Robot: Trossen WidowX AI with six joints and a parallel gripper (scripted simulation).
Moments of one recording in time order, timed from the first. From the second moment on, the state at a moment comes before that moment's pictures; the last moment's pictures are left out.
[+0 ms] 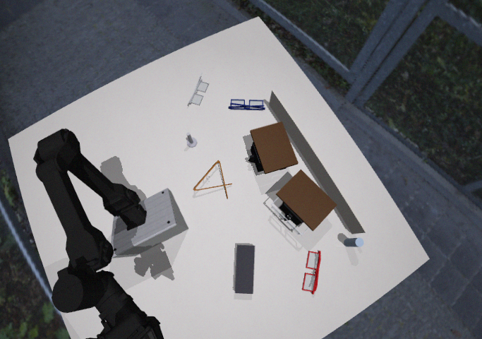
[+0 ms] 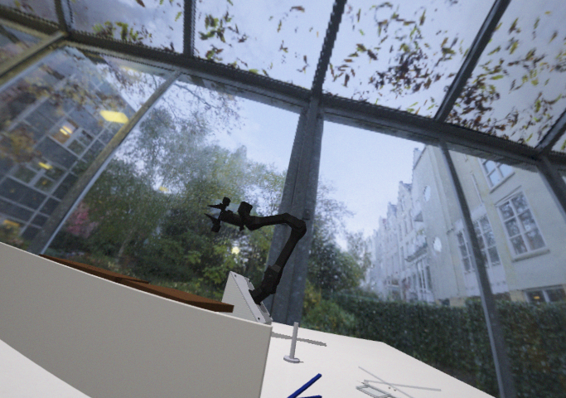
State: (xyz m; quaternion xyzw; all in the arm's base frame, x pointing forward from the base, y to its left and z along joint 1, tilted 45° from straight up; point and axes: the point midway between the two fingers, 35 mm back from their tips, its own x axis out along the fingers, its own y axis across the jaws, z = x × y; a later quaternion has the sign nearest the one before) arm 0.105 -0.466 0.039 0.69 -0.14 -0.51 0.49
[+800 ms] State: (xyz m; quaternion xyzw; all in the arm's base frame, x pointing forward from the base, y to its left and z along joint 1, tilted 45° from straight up) arm 0.317 -0.146 0.006 0.41 0.48 -0.06 0.77
